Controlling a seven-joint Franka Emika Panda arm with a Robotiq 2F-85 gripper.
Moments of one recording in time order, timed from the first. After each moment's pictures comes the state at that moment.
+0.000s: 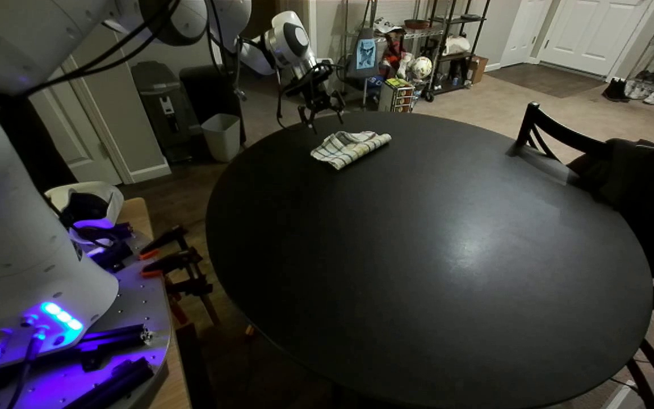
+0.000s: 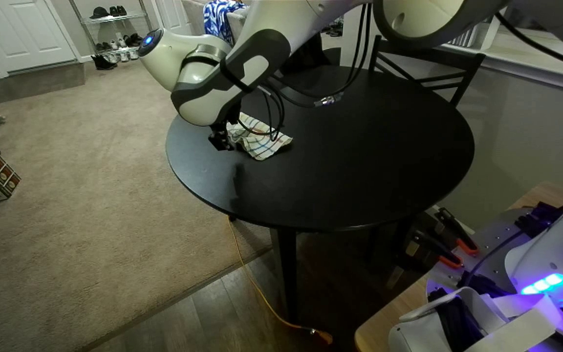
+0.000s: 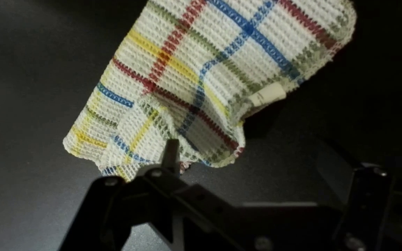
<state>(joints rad) 0.48 1.04 0.07 -1.06 -0.62 2.01 -0.08</state>
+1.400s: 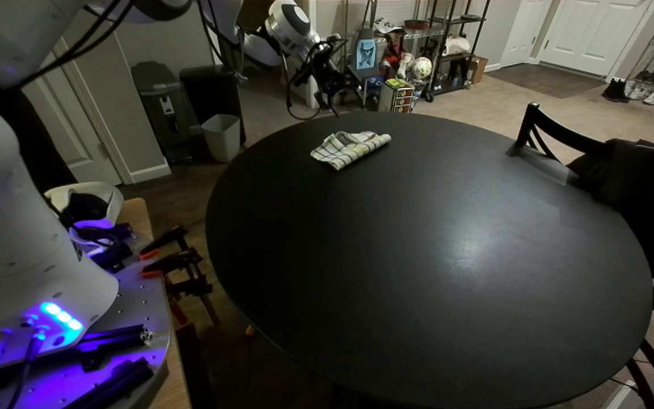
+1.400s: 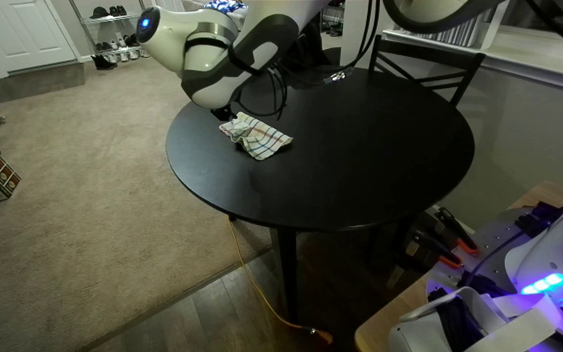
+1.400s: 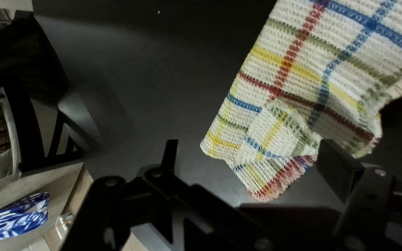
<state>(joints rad) 0.55 0.95 -0.10 -1.12 -0.74 2.06 0.17</state>
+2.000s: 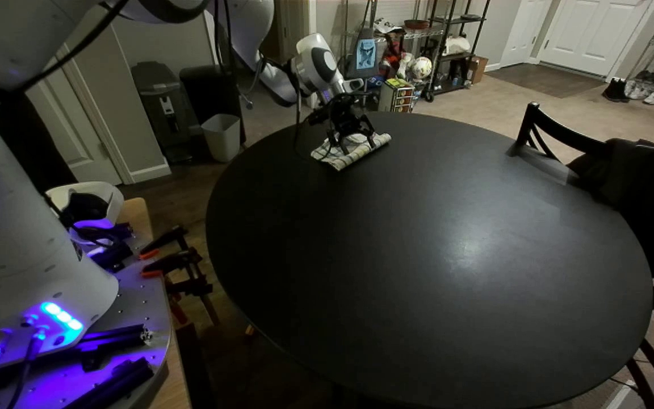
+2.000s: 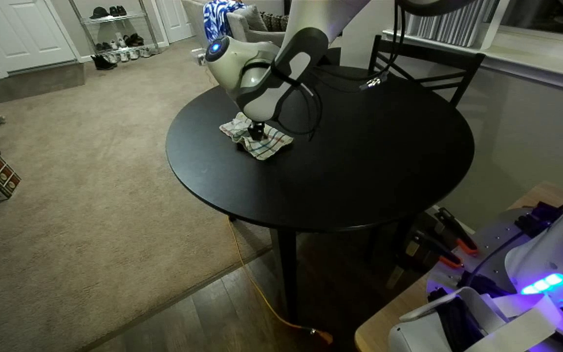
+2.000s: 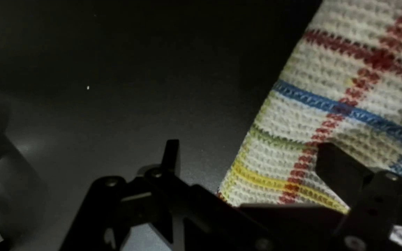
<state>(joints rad) 0.38 0.94 -0.07 -1.36 -0.67 2.30 0.17</state>
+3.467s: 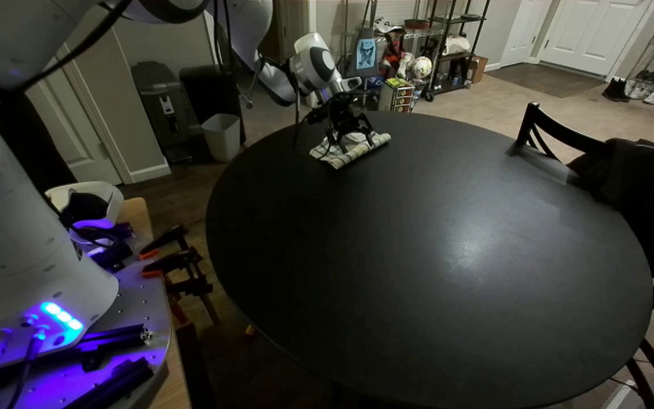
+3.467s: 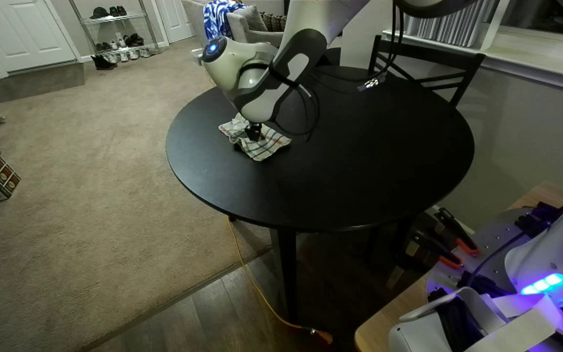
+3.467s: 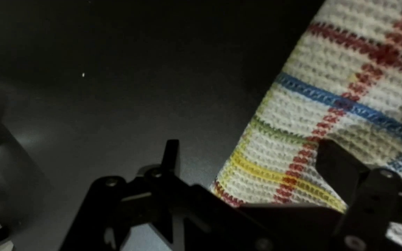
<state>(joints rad) 0.40 0.94 -0.07 -1.34 -0.67 2.31 0.16</state>
